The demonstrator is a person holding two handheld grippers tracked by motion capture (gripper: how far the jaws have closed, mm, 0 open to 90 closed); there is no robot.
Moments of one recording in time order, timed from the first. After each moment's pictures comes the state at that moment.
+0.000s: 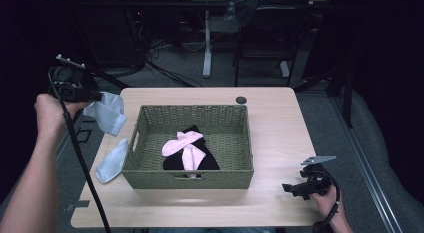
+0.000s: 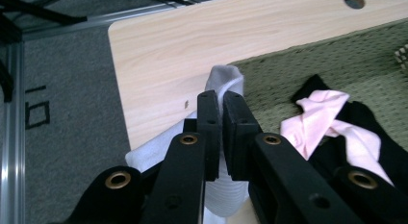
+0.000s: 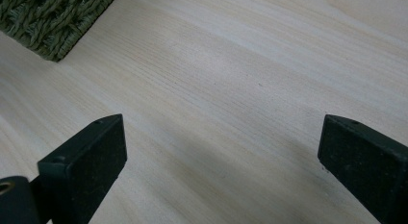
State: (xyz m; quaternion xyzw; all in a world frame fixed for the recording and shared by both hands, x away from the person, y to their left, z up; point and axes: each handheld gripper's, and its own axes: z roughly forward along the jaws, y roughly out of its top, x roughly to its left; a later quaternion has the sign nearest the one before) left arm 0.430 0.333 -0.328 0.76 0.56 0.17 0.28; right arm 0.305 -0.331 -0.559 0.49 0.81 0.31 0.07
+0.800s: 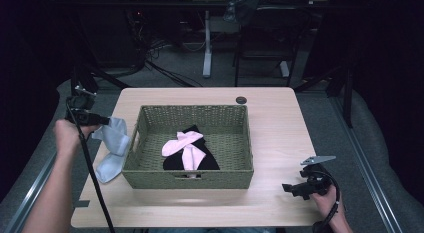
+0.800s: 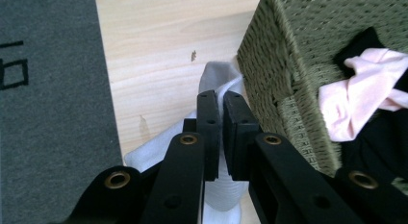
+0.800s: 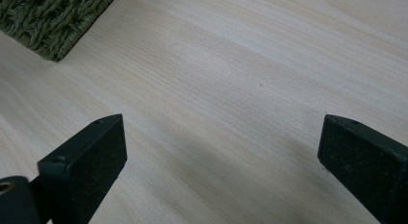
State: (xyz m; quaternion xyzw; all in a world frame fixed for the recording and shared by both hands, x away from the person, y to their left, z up) left arm 0.441 0.339 -0.425 0.76 0.59 0.12 0.24; right arm 0.305 -0.331 -0.559 0.49 0.82 0.31 0.07
